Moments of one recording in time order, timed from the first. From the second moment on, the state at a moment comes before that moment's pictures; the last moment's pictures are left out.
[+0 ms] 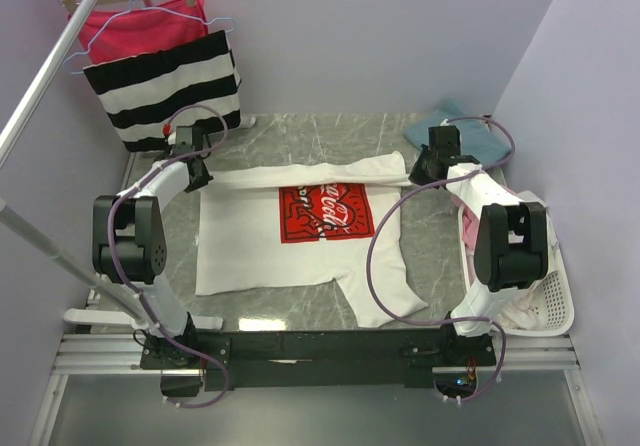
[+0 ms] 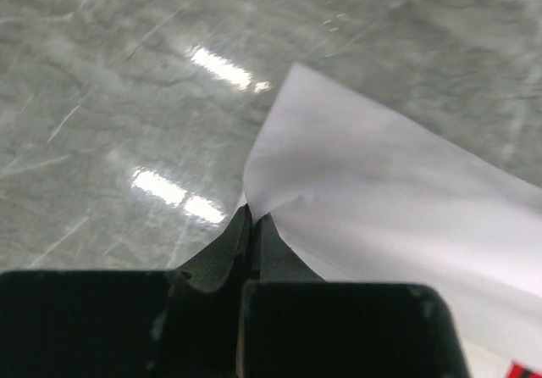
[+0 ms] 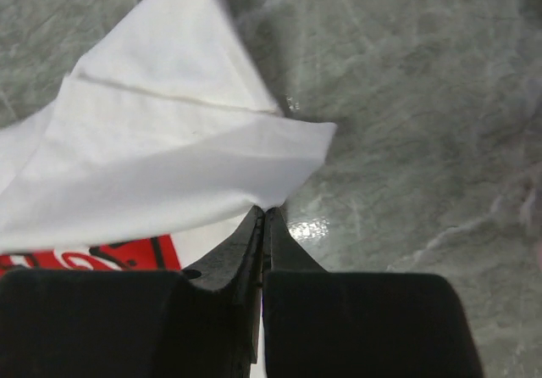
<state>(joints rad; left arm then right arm) -0.04 1.78 1.25 -0.38 -0.31 -0.44 0.07 1.71 1.20 -0.34 0.00 0.47</state>
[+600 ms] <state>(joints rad) -0.01 1.89 1.25 -0.48 -0.37 -0.49 0.07 1.70 1.14 -0.44 0.09 0.51</state>
